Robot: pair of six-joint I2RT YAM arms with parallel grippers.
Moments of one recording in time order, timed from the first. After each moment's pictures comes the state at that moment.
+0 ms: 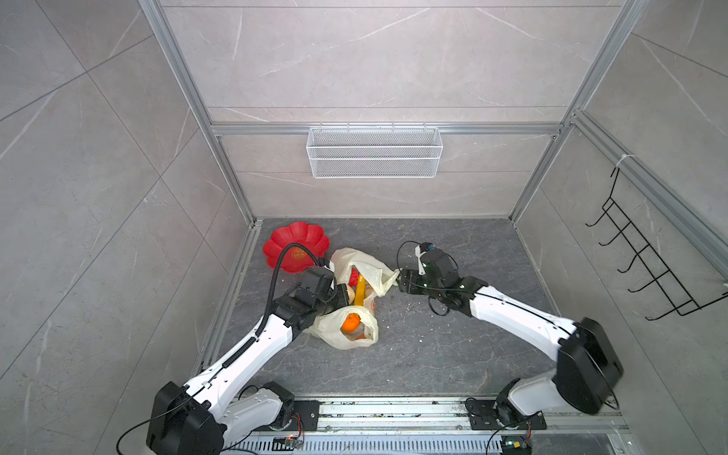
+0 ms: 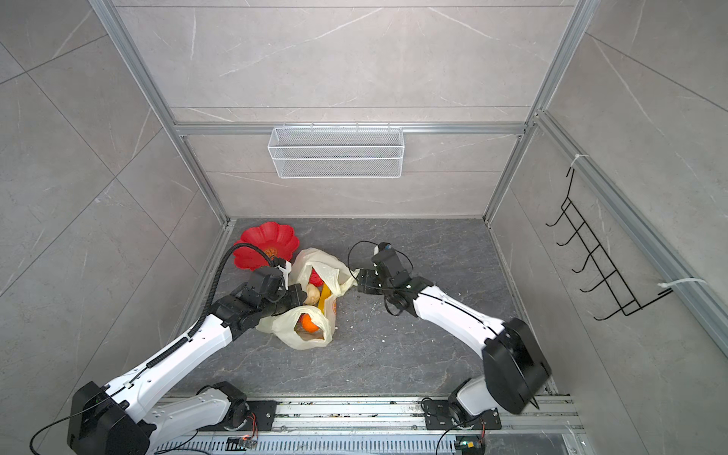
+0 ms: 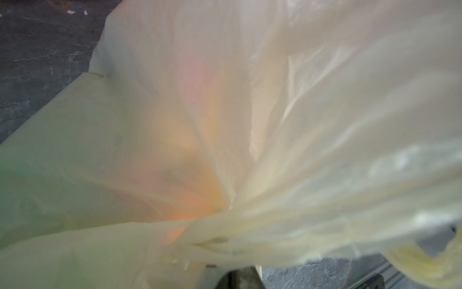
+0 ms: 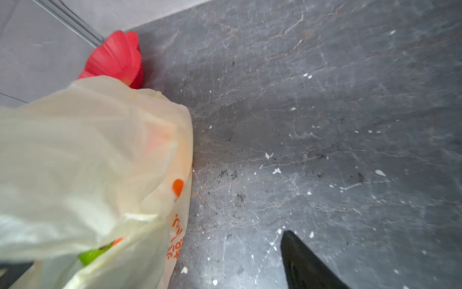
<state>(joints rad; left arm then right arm) -0.55 1.11 0.84 -0.49 0.09 -0.68 0.64 1.39 0.98 -0.27 0.04 0.58</state>
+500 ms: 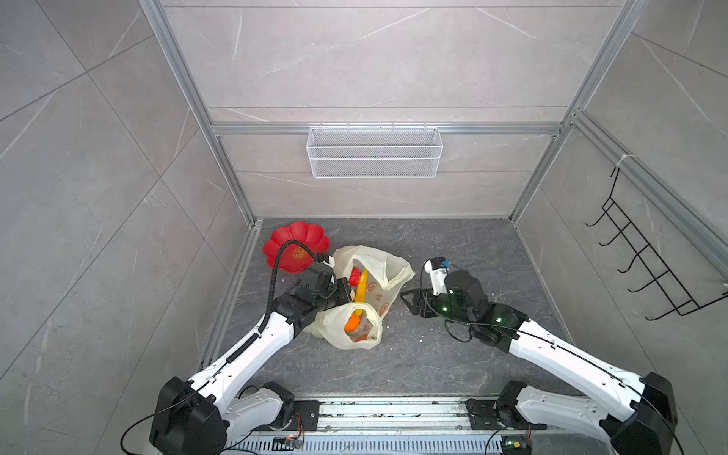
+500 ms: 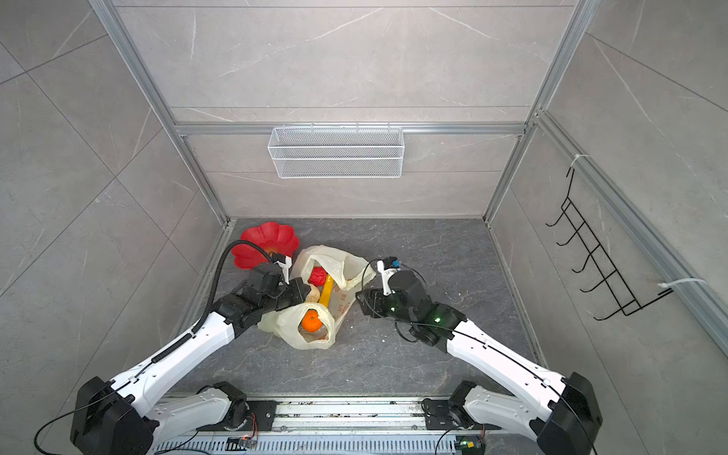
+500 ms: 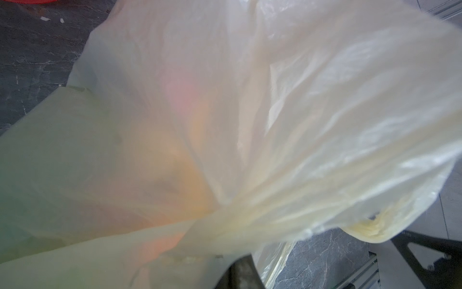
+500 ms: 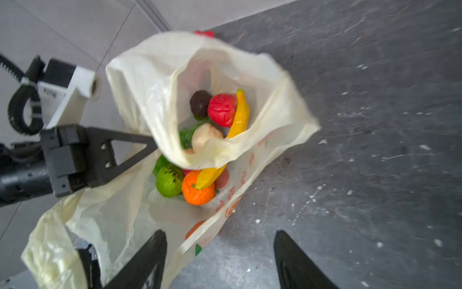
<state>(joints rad) -0.53 1.13 0.84 -0.40 0.12 -0.73 0.81 1.13 0.89 -0.31 -0.04 0.61</state>
